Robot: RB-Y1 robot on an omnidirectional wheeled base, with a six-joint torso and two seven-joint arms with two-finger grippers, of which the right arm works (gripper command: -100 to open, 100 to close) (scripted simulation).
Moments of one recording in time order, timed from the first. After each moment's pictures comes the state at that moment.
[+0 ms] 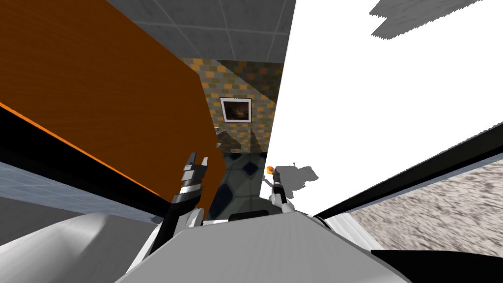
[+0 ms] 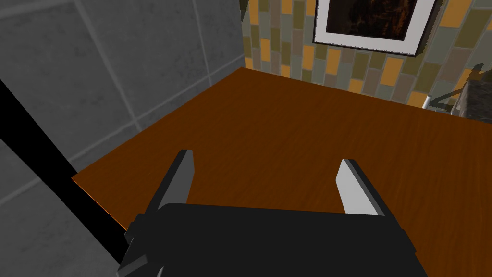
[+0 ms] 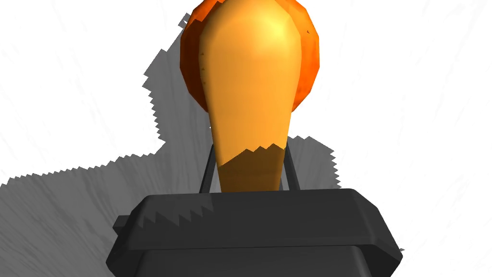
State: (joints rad) arm -0.22 -0.08 -0.07 -0.51 -0.41 -0.87 0.25
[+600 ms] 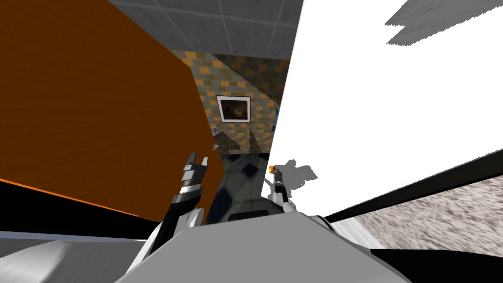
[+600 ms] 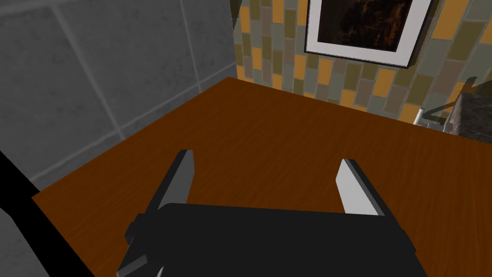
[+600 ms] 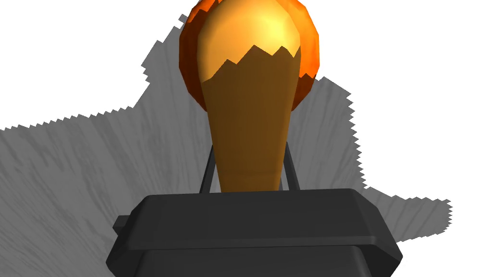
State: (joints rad) arm -0.24 -0.09 -0.12 -0.49 -0.43 -0.88 0.25
